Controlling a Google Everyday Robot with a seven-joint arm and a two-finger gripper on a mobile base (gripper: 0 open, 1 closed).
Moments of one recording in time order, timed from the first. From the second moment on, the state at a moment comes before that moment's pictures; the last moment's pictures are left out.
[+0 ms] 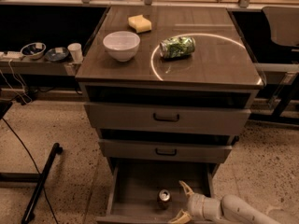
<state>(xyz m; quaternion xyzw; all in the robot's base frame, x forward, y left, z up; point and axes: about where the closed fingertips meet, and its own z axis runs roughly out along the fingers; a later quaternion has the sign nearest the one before) 0.442 -0.117 0.275 -0.47 0.71 0.30 0.43</state>
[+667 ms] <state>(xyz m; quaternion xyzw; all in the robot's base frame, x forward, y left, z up) 0.475 -0.095 0.215 -0.45 0.73 0.29 0.42</state>
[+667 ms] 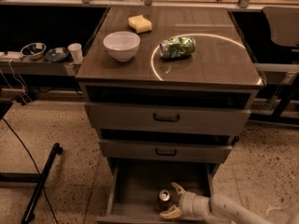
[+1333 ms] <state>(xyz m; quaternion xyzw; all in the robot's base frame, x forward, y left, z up) 0.485 -0.091 0.173 -0.43 0.75 0.30 0.40</state>
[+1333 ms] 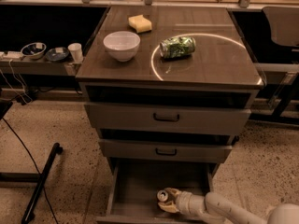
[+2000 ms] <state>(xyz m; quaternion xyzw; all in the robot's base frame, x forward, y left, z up) 0.489 -0.086 0.170 -0.41 0.76 0.31 0.41</state>
